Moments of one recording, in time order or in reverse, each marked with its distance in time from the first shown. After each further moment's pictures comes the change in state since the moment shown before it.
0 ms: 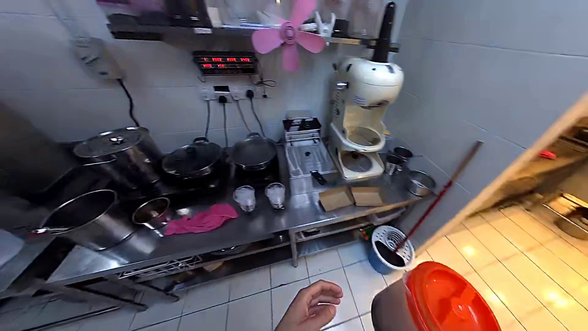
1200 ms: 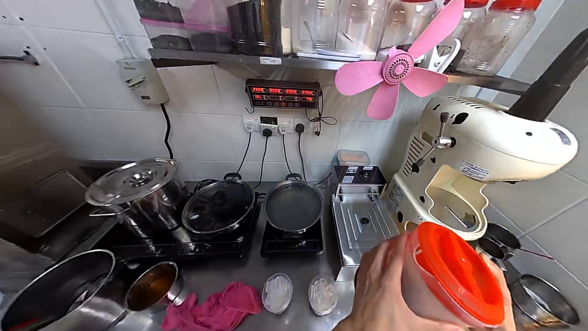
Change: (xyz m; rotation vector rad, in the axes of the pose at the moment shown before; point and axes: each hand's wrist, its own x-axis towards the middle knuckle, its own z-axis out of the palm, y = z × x) left_hand 0.273 0.161 -0.241 0.780 0.588 0.456; right_hand 0.311 0.177 0.346 0.163 -0.513 0.203
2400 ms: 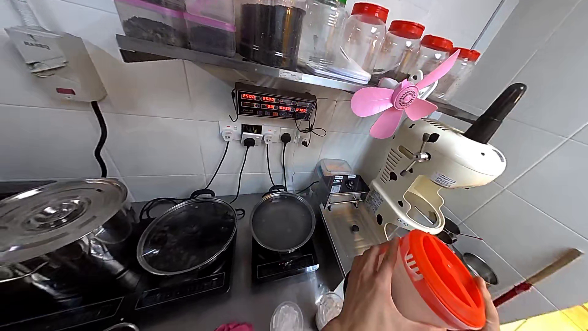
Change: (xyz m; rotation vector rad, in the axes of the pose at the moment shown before) left_hand 0.018 -0.055 -0.114 -0.141 -0.161 0.084; right_hand -0.051 0.031 0.108 -0.179 0.267 -0.056
